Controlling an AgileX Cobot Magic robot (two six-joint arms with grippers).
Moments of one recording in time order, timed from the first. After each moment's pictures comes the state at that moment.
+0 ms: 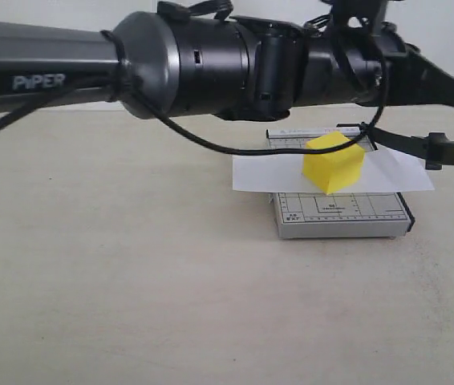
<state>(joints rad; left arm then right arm) -0.90 2.11 -1.73 -1.74 0.04 1.63 0.08 0.55 -0.15 0.37 0.22 0.00</state>
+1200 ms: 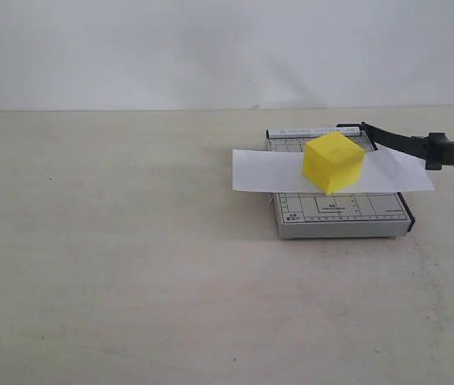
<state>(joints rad) -0.37 0.87 -0.51 -0.44 -0.16 0.64 0.08 0.55 -0.15 0.37 0.22 0.00</state>
